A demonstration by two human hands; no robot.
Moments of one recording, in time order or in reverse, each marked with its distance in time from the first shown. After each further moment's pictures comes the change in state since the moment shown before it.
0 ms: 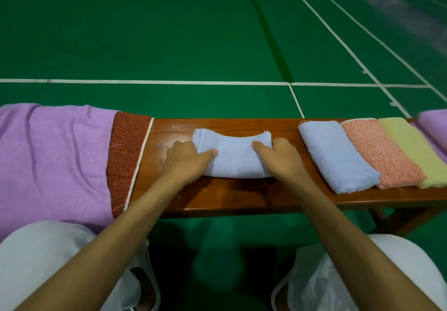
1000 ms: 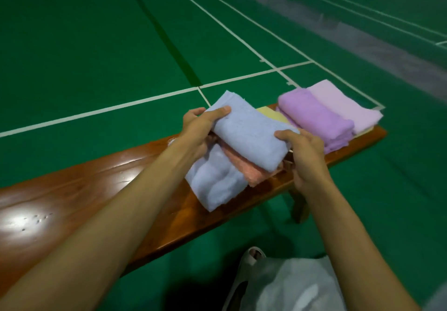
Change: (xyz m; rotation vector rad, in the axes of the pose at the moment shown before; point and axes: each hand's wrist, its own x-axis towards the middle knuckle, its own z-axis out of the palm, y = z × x) left_hand 0.030 0.289 0.207 -1.055 -0.429 -0.028; right_hand -0.002 0.177 -0.213 1.040 0.554 0.215
